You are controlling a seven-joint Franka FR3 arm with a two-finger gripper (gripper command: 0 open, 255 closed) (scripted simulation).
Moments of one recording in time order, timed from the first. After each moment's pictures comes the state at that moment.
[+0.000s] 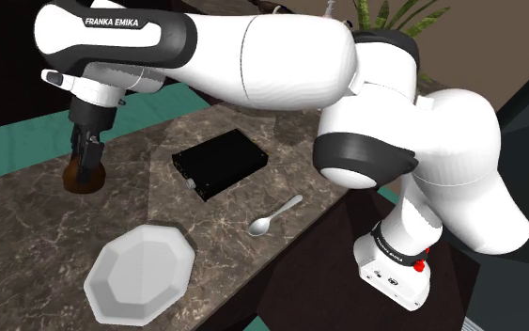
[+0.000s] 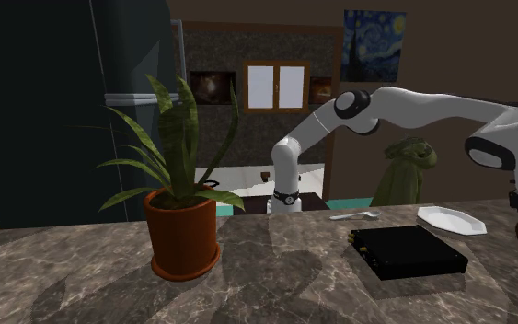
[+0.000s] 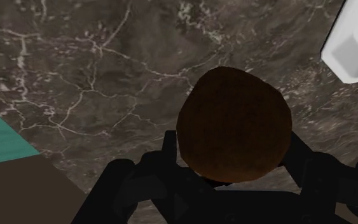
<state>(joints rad) 1.08 0.83 -0.77 -1.25 1.18 1.85 -1.31</state>
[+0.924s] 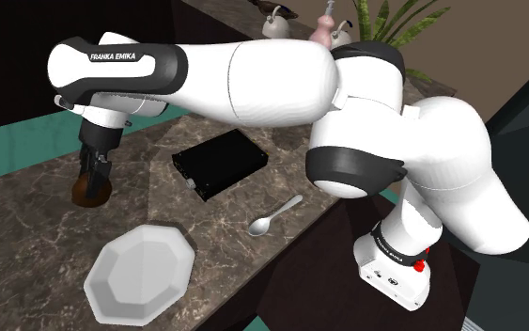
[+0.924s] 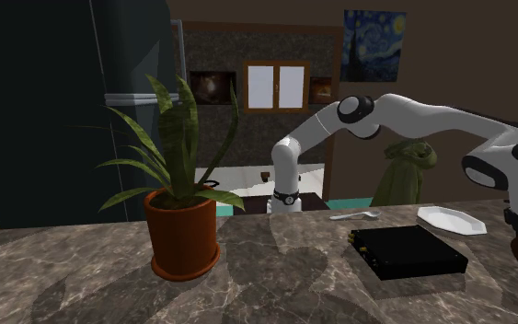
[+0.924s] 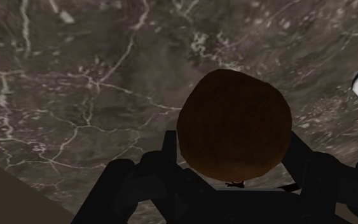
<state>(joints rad) 1.08 0.88 -0.74 -1.29 1.23 1.92 -1.37</state>
